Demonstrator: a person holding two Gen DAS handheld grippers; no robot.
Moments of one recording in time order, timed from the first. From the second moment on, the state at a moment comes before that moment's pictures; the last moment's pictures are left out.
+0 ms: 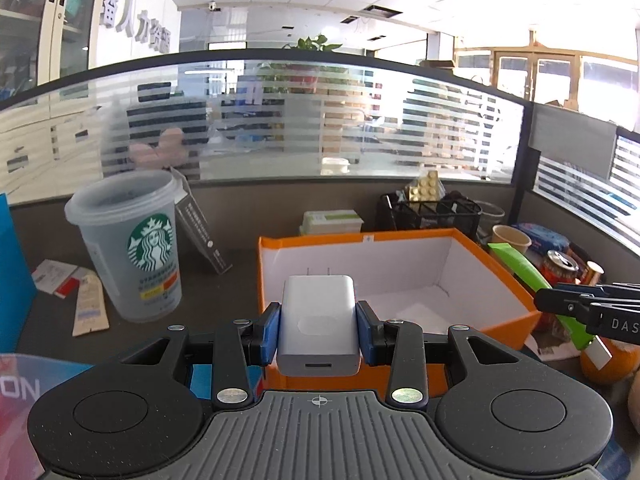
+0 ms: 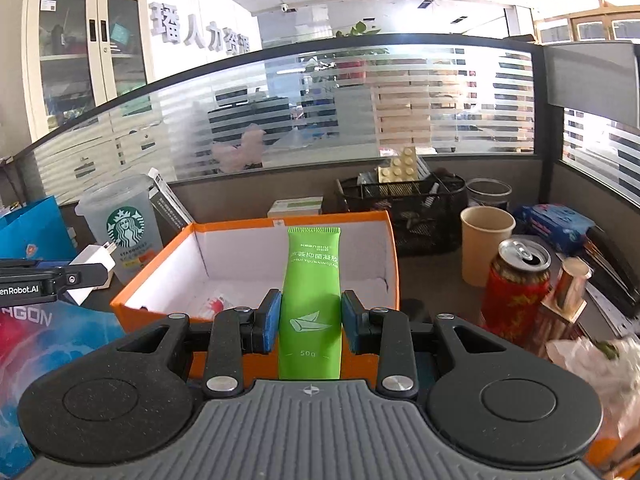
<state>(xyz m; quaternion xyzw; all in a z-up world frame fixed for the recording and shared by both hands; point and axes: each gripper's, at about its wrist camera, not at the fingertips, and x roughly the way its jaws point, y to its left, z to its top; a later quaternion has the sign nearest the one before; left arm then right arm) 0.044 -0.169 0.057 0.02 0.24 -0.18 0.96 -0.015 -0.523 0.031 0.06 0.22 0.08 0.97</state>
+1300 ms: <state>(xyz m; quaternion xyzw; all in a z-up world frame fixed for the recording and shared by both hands) 0.171 -0.235 0.008 0.07 0.34 -0.20 0.92 0.133 -0.489 0.002 -0.01 0.32 0.11 0.94</state>
